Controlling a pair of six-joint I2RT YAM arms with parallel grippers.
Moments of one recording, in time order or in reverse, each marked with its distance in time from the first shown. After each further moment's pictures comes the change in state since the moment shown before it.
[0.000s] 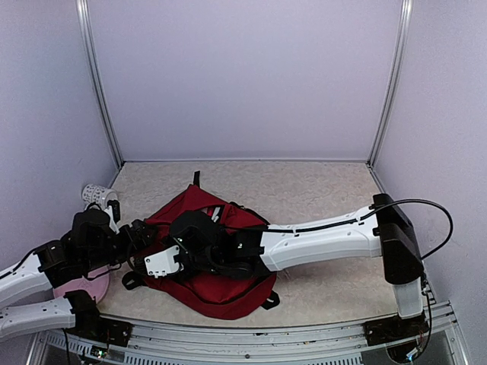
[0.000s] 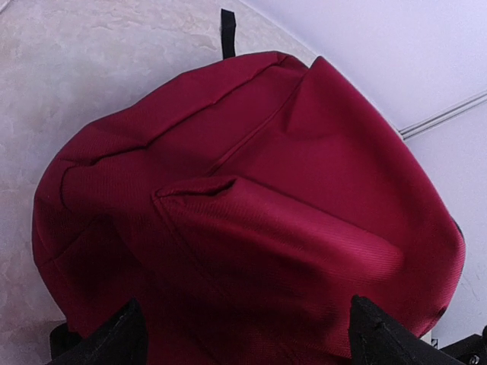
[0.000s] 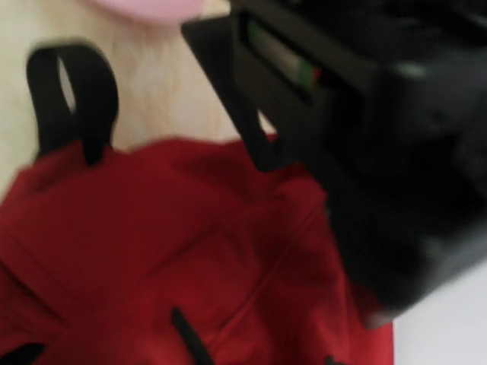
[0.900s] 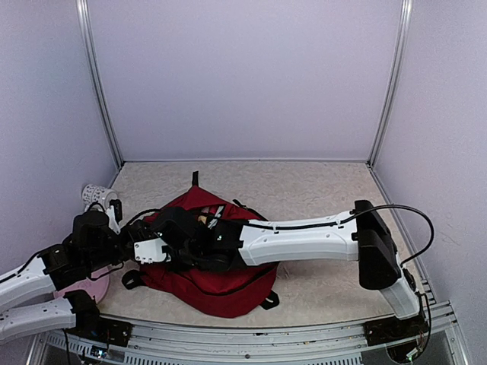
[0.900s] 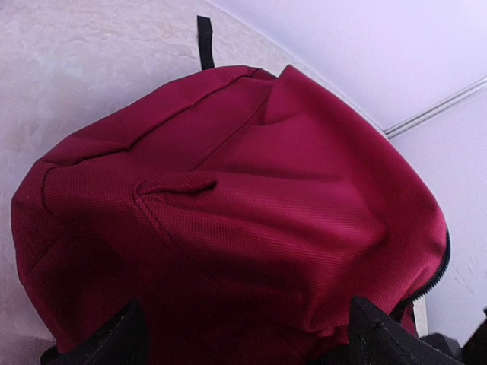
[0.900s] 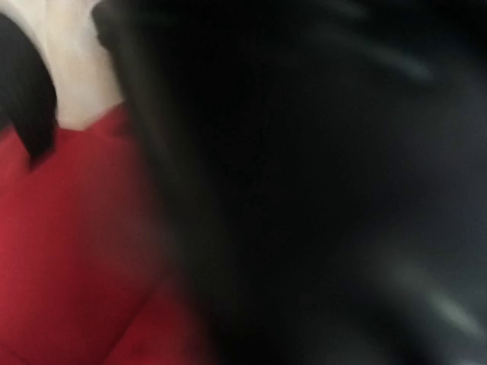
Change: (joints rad) left arm 0.044 0.006 -0.062 0.125 0.058 0.047; right arm -0.011 0.173 0.292 -0.201 0.138 0.141
